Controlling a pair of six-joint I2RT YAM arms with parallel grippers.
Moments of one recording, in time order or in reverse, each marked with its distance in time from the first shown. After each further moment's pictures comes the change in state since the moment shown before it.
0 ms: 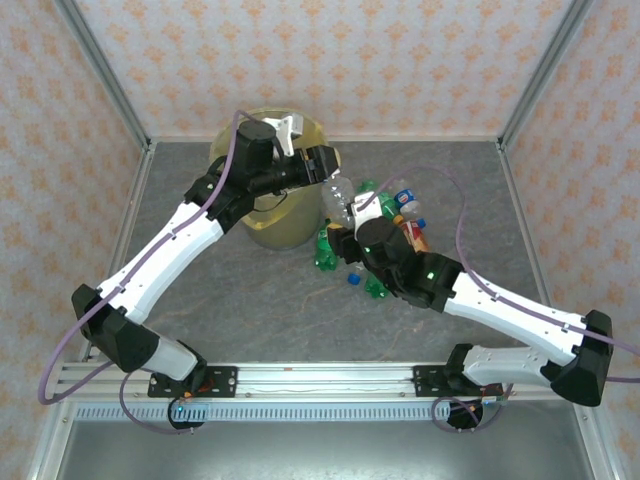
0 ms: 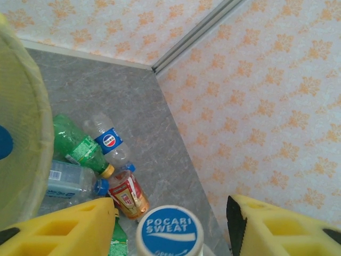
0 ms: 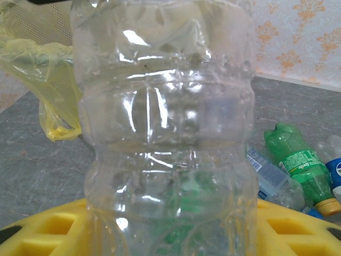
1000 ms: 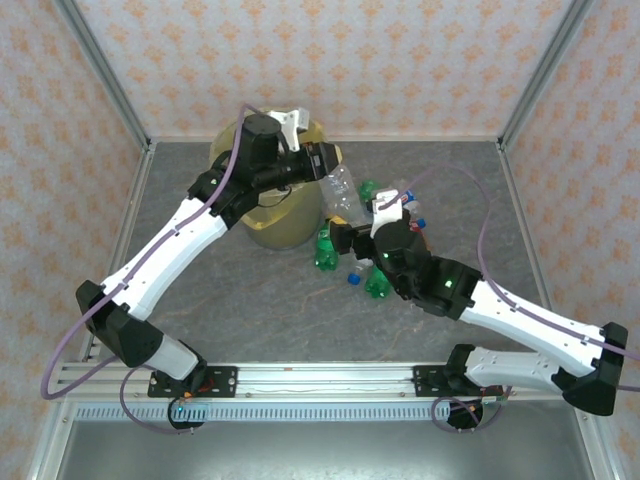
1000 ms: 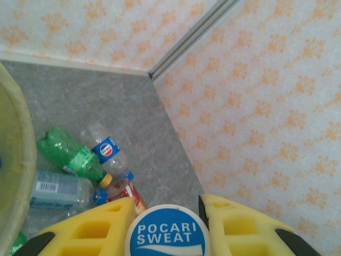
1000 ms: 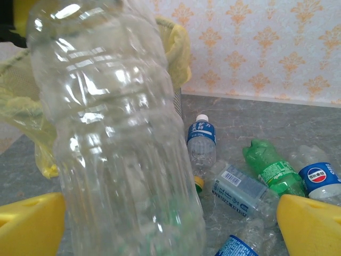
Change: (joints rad) left arm -0.012 0.021 0.076 -0.023 -0.042 0.033; right arm 0.009 -0.111 -0.025 0.022 0.114 0.048
